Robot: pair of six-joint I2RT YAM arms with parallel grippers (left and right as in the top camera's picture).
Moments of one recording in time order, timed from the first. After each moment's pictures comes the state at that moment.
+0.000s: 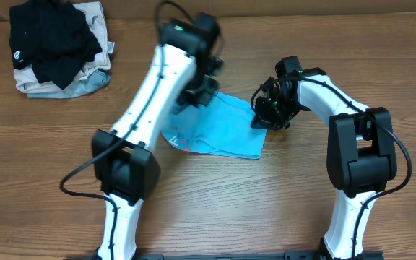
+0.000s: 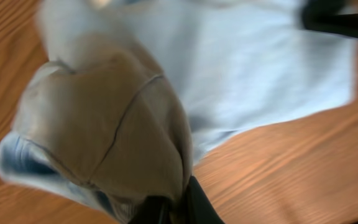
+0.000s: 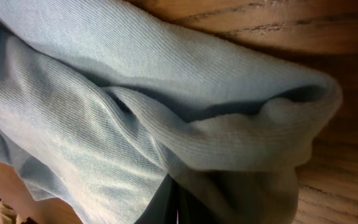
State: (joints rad) left arm -0.49 2.21 2.24 -1.55 0.05 0.05; right arm 0.18 2.15 1.47 -0.88 -0.51 0.26
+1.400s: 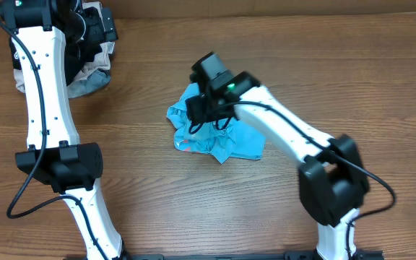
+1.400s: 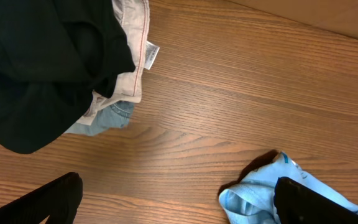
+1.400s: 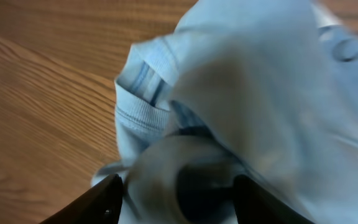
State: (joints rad) left arm 0.11 2.23 2.63 -1.47 0.12 -0.18; right arm 0.63 2.06 1.67 -0.79 -0.17 0.34
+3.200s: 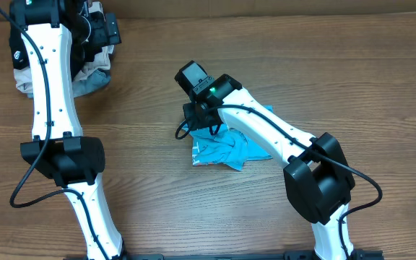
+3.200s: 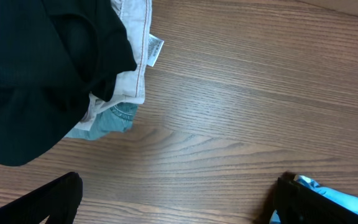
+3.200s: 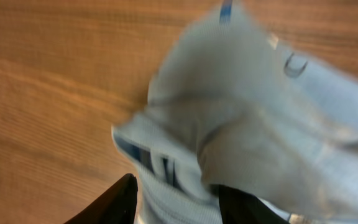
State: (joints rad) left arm 0.10 2.29 2.63 -1.46 0.10 -0.15; right arm 0.70 2.12 1.77 -0.91 0.03 0.42
